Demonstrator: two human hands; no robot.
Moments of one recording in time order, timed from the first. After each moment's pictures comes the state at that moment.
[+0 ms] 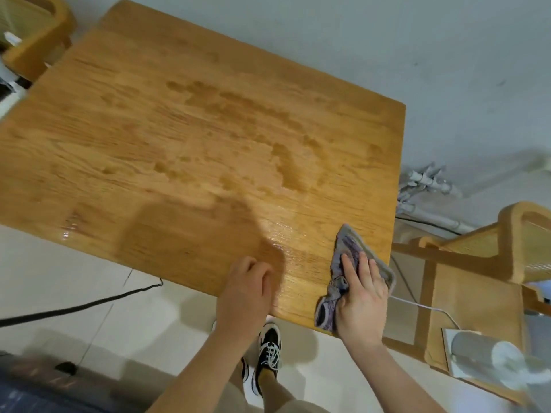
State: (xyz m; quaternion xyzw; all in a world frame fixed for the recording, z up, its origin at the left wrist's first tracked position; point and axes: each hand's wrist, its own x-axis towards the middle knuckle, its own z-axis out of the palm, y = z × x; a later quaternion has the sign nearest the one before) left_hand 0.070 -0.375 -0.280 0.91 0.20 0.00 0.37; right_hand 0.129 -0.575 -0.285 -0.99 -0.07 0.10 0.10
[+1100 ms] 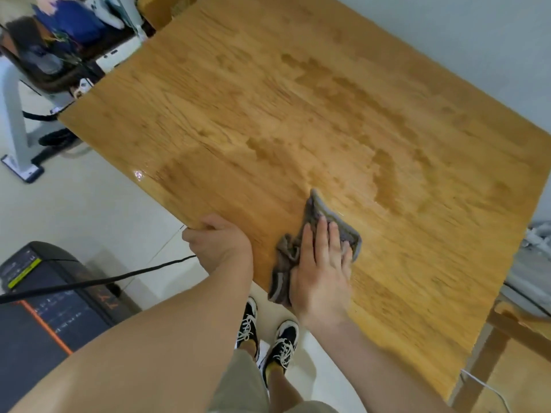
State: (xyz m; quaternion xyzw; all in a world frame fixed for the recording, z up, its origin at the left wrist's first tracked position) left_hand 0.104 -0.257 -0.308 0.41 0.82 0.17 0.37; right_hand 0.133 -0.409 -0.305 -0.93 -0.35 0.10 0.05
